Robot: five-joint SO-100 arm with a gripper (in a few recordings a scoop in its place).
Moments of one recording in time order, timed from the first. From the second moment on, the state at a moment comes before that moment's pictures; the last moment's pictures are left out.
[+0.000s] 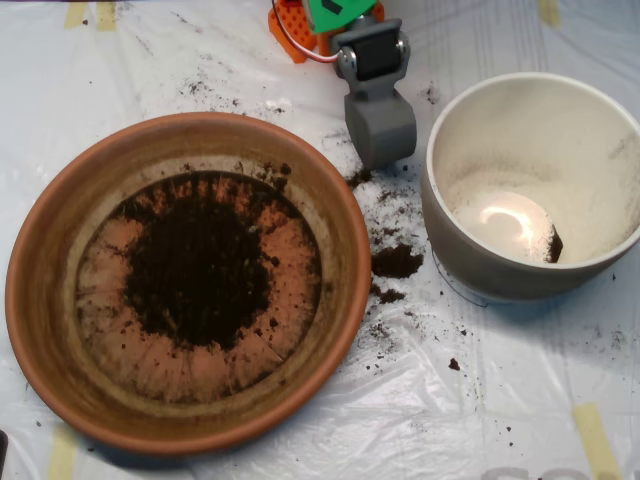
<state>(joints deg) -12.4 187.6 177.0 55.4 -1.2</state>
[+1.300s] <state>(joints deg) -8.7 187.6 177.9 51.4 3.4</state>
